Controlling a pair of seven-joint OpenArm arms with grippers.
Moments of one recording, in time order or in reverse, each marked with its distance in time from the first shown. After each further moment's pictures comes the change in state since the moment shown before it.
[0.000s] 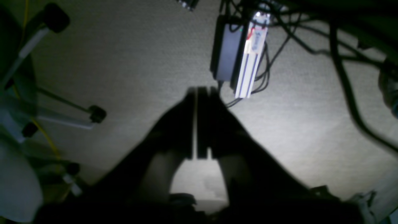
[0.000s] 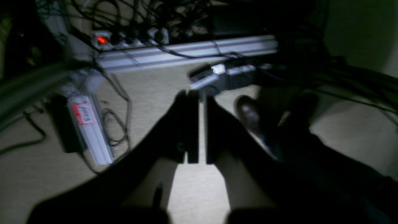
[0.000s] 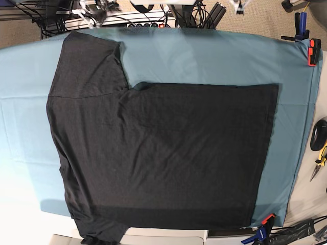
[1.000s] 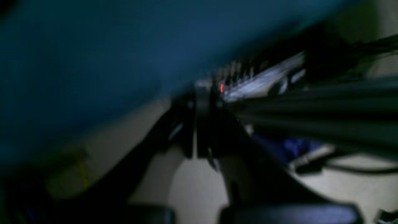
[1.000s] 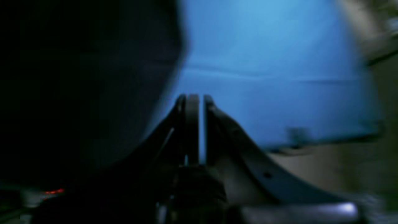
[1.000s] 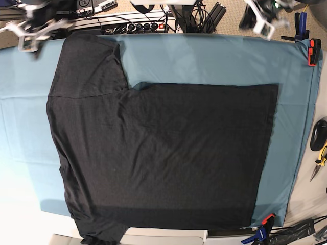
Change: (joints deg) left arm 26.3 -15.5 -15.7 74.2 -13.6 -22.9 7.8; right arm -34.6 1.8 30.4 86.8 2.6 0.7 -15.5
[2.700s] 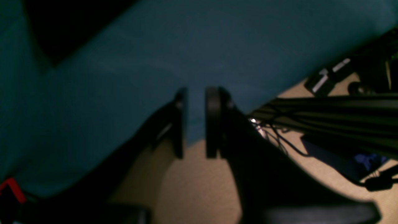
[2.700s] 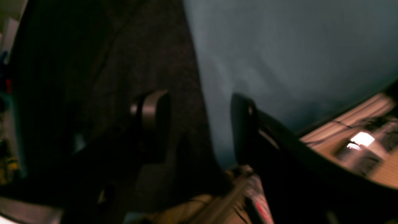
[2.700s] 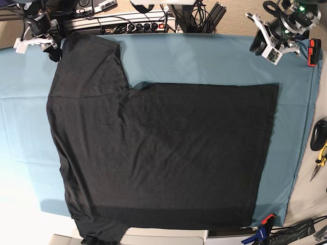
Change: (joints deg) left arm -12.6 -4.0 -0.7 -7.5 -0.2 -2.1 8.9; right arm 32.5 -10.7 22.8 -38.3 55.2 27.2 -32.8
